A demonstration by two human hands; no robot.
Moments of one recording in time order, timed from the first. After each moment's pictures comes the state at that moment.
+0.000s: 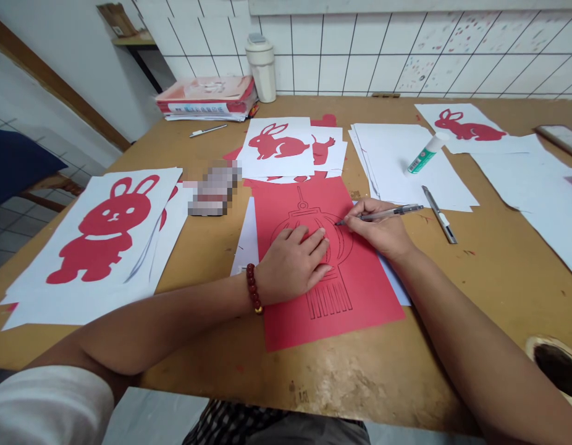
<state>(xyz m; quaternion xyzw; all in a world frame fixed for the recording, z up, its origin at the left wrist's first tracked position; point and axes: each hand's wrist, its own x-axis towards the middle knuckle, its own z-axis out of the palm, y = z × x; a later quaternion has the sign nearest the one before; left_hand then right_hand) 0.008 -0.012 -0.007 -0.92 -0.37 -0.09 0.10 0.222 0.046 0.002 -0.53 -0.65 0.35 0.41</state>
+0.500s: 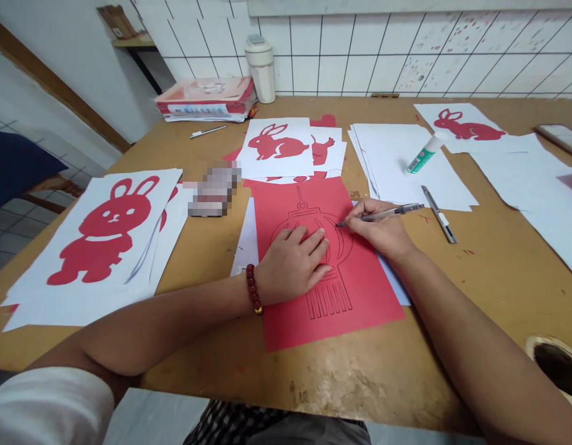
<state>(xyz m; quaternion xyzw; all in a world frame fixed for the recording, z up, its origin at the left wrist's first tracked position) 0.008 -0.012 -0.007 -0.92 -0.37 -0.09 0.10 0.223 0.047 -0.001 -0.52 -0.65 0.35 0.42</state>
